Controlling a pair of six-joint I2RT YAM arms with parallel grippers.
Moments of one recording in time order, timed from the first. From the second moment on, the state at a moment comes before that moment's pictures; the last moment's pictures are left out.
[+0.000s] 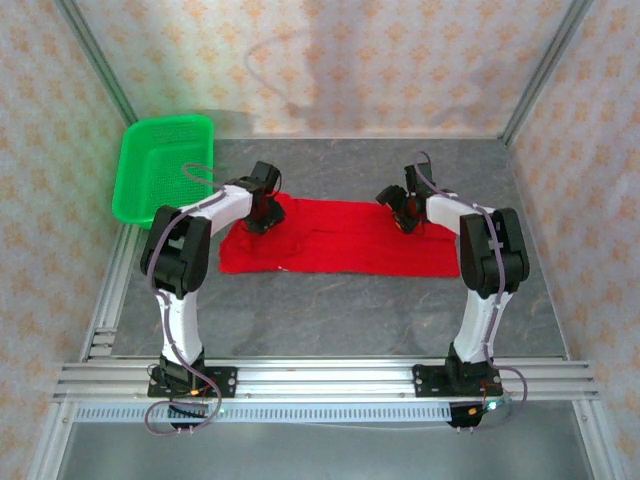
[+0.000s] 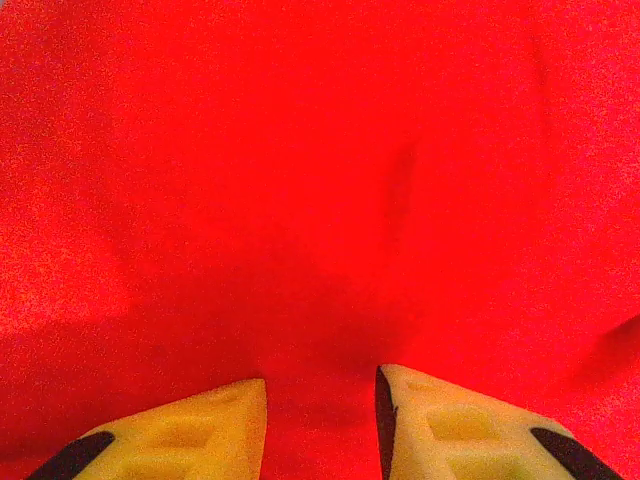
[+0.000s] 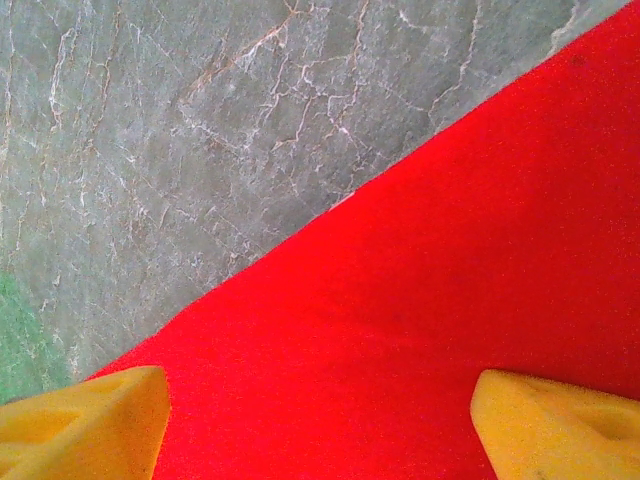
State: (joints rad) left arm -0.27 2.00 1.39 -0.63 0.00 -0.92; right arm 0.17 1.94 1.23 -0.29 -0.21 0.97
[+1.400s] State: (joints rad) left arm -0.20 1.67 1.15 -0.67 0.02 -0.86; right arm 0.17 1.95 1.25 -0.31 -0.21 0.97
